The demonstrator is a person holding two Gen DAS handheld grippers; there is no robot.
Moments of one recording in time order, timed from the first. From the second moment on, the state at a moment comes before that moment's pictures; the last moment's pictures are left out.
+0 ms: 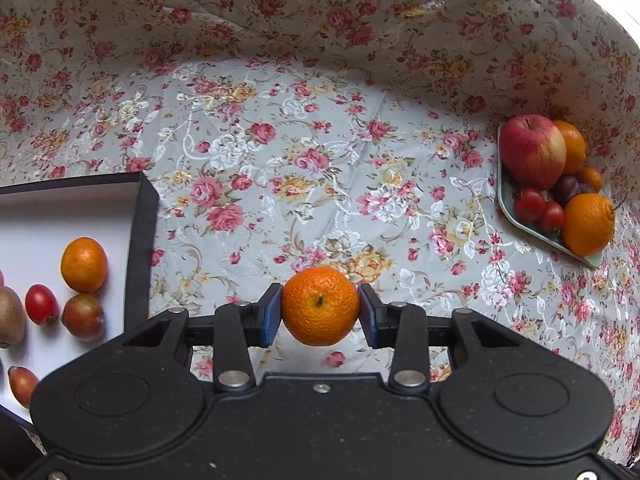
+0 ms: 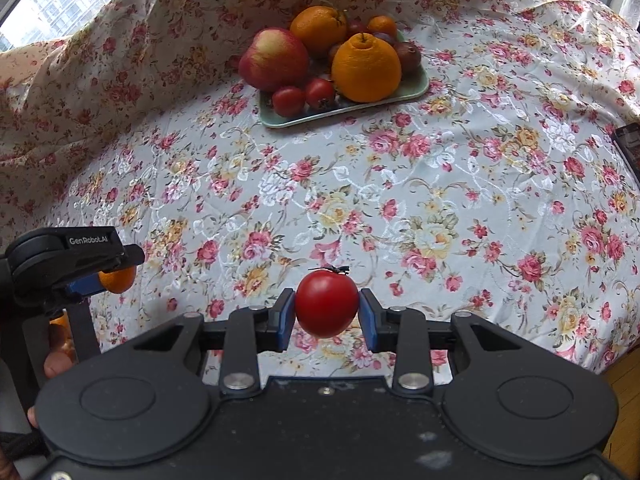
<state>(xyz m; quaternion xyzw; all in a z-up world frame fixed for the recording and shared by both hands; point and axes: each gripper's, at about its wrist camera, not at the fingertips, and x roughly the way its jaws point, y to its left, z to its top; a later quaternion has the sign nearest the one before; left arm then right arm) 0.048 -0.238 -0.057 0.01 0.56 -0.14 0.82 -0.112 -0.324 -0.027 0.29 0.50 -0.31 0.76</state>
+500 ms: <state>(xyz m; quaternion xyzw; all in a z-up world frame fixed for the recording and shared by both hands) 0.072 -0.157 -0.029 0.01 0.53 -0.09 0.85 -0.036 -0.251 -0.032 0.25 0.52 -0.25 0.78</state>
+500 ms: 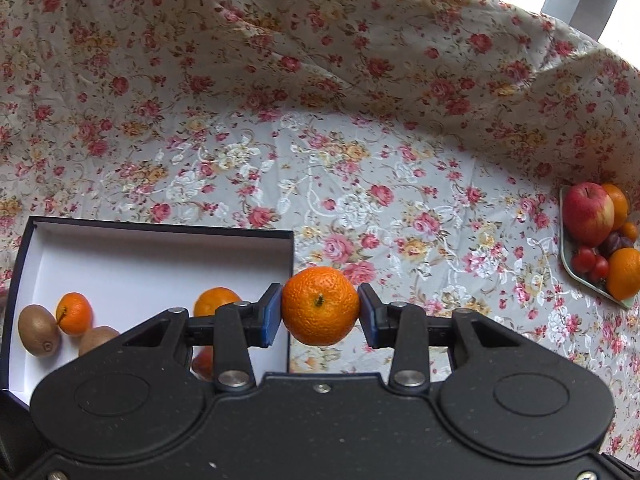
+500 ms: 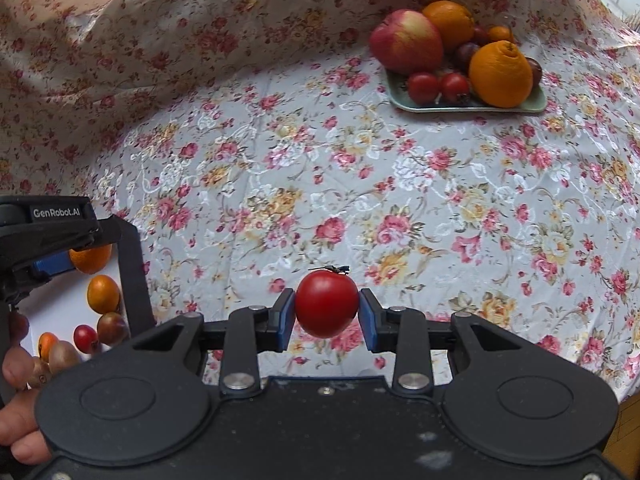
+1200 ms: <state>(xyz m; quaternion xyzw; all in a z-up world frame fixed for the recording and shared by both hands) 0.093 -0.052 -0.029 -0.03 0.54 -0.01 0.84 0.040 -0.141 -0.020 0.22 0.49 -0.12 0.84</state>
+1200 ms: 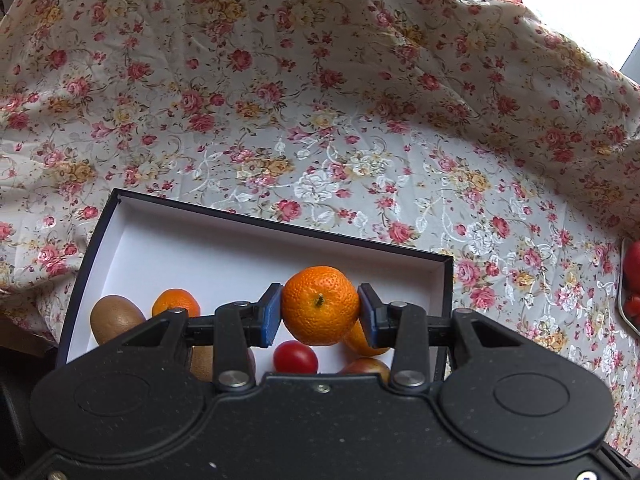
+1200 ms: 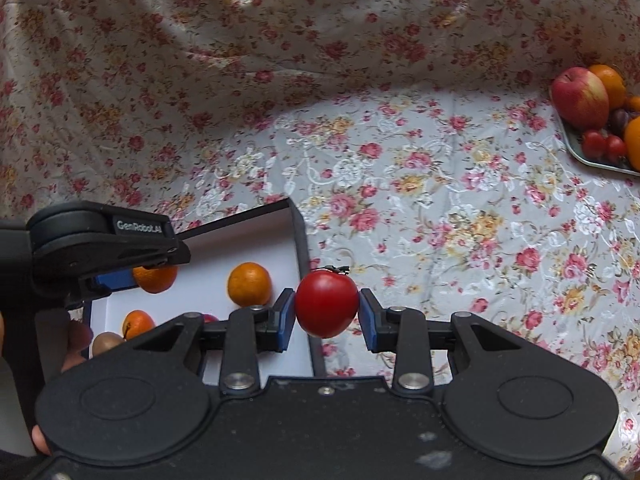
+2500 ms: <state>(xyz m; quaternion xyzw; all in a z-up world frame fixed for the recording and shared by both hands) 0.073 -0.027 -0.030 0.03 0.53 0.00 0.85 0.045 -0.099 -0.029 0.14 0.50 0.00 0.85</state>
